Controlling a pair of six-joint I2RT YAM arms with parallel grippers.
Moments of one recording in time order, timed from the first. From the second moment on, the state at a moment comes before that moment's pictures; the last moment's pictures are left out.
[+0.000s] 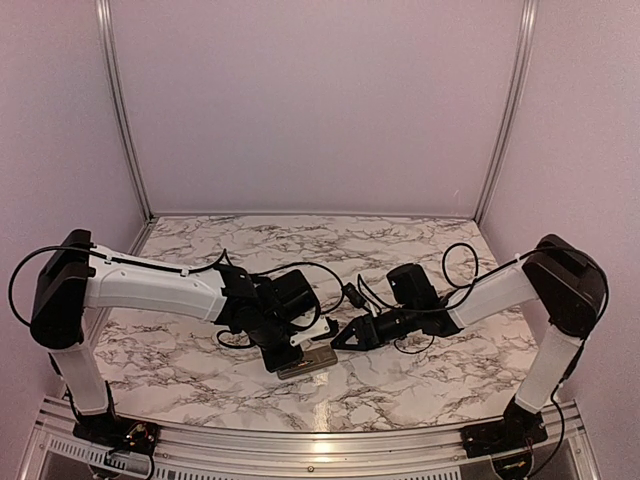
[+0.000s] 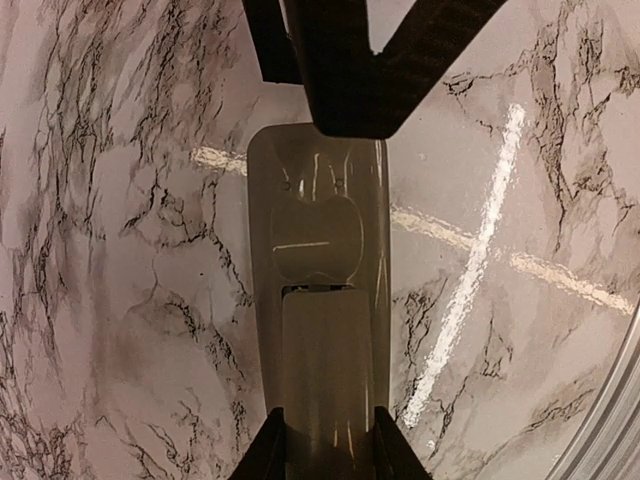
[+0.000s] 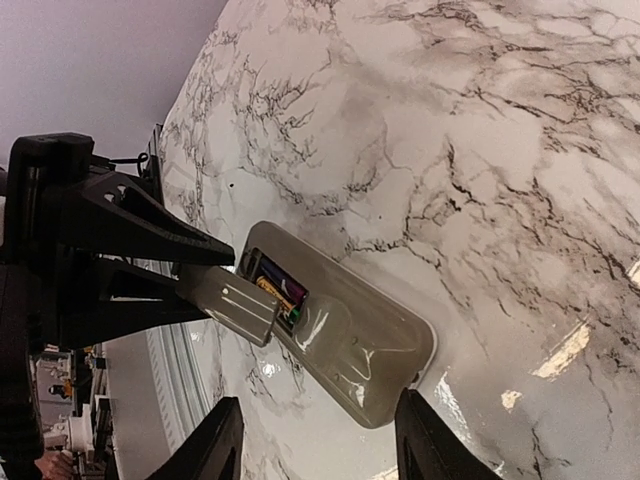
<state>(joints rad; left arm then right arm) -1.11 1.83 1.26 -0.64 -0.03 0.16 0.70 1.75 0.72 0.31 -0.78 0.48</state>
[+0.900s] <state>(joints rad) -1.10 1.86 1.28 -0.67 -0.04 0.16 0.70 1.79 0.72 0.37 -0.82 0.51</state>
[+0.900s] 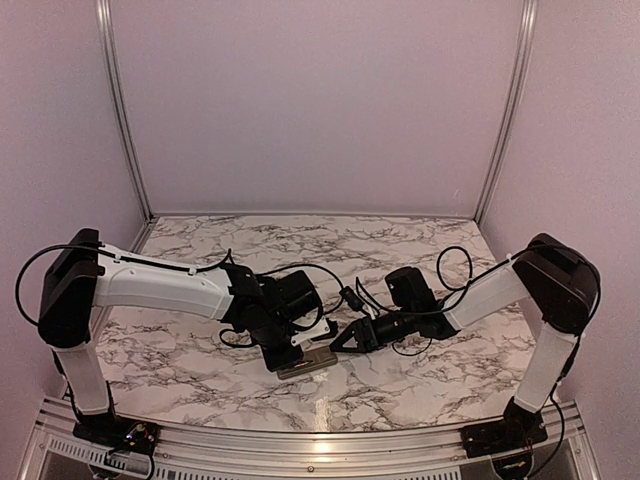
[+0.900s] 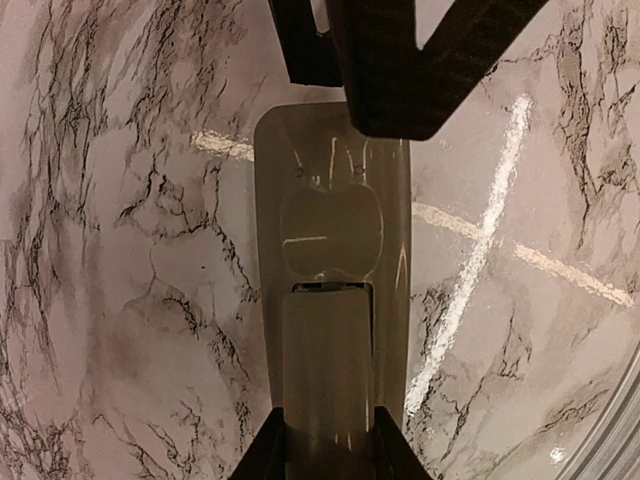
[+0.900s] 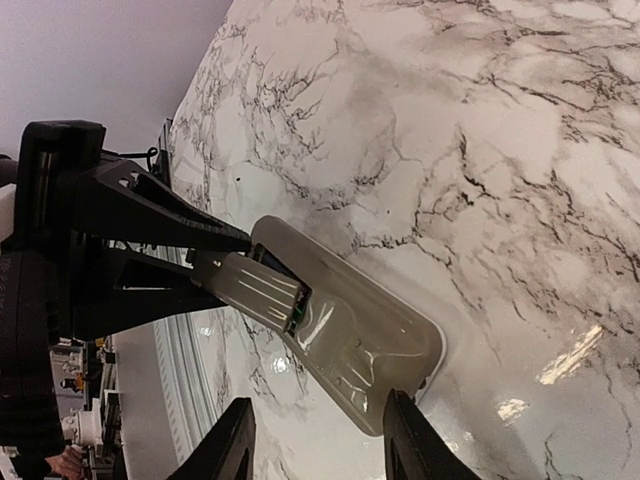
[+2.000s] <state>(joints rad) -1.09 1.88 1.30 -0.68 0.00 0.17 0.70 1.80 0.71 0.38 -0.83 0.51</state>
